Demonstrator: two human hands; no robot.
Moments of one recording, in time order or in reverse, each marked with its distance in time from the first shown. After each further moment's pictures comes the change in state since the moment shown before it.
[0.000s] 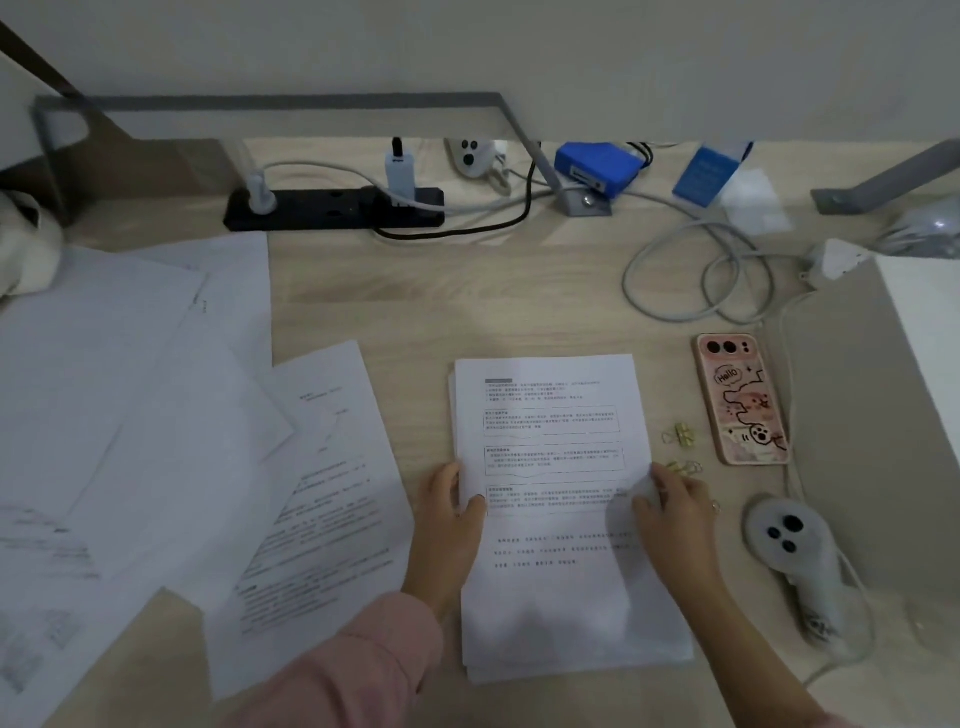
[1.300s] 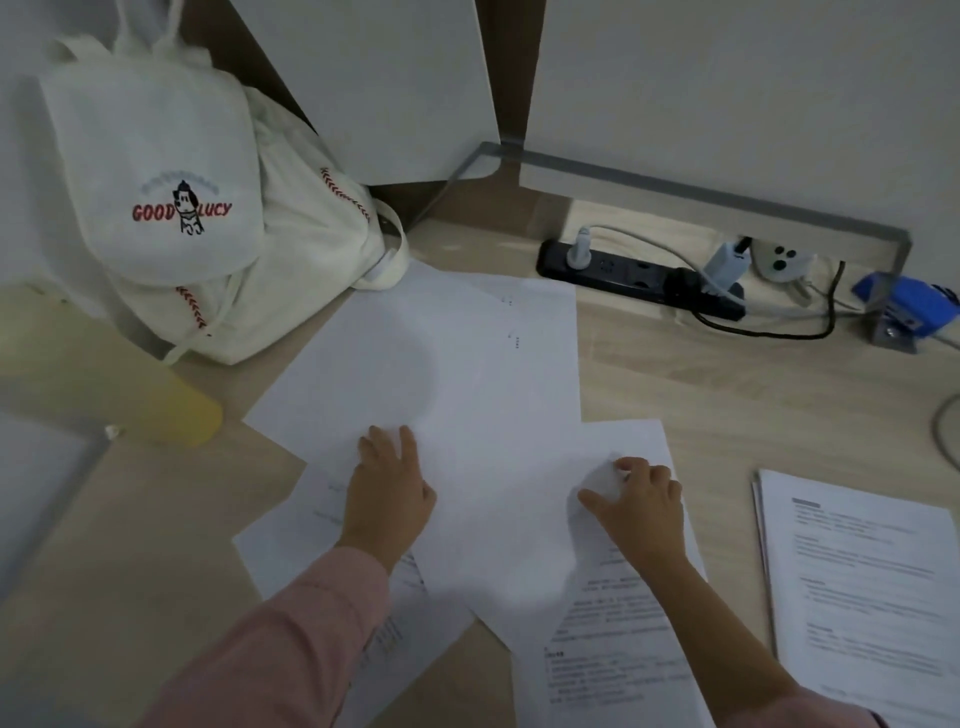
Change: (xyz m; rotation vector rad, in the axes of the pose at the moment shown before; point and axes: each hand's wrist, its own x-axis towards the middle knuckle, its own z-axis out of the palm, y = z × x) left_hand 0.060 -0.074 -0.355 1.137 0.279 0.001; right_hand -0.069 -0.262 0.222 -0.344 -0.113 -0.261
